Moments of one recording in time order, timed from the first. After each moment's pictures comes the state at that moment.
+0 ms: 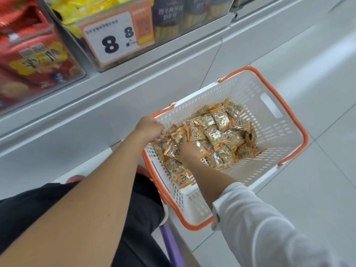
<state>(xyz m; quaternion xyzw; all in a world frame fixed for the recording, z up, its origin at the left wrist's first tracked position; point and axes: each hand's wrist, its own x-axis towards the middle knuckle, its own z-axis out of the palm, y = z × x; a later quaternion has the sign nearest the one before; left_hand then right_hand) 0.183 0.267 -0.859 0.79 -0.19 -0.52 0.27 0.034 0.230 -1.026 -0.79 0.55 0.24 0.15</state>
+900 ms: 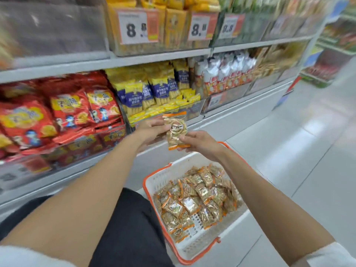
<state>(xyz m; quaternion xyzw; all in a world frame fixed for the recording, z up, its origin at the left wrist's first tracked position) 0.206 0.278 -0.635 0.62 -0.25 -0.49 0.56 0.026 0.199 -0.643 -0.70 0.34 -0.11 0.61</state>
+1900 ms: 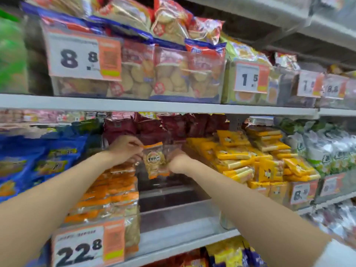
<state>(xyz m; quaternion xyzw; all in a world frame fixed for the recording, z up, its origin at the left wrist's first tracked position) 0.559 0.344 -0.340 0.78 -0.39 -0.05 0.49 0.444 0.201 -0.358 -0.95 0.19 -0.12 0.22</state>
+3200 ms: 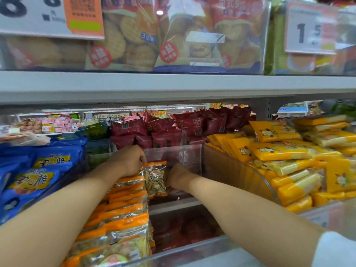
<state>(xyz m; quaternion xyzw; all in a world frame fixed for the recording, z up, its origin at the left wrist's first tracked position) 0.632 0.313 -0.369 0.88 -0.43 0.14 0.14 0.540 0.175 -0.423 -0.85 0.28 -0.12 0.43</state>
